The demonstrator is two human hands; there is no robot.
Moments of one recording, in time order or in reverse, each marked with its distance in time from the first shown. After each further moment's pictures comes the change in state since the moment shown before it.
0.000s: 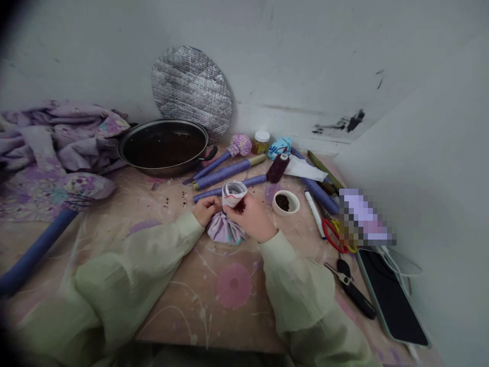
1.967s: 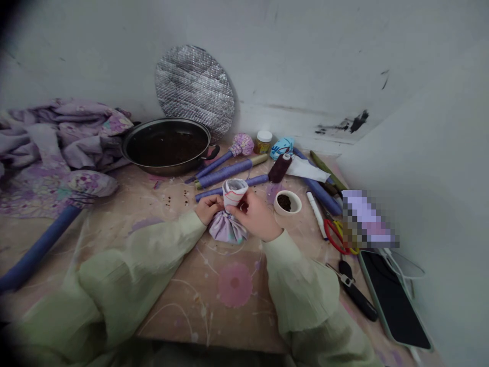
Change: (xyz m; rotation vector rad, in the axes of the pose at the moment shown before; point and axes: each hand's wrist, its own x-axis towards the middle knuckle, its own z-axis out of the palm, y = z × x) left_hand 0.000 0.002 0.002 -0.007 0.004 0.006; right_hand -0.001 -0.002 -0.006 0.061 -0.049 0.003
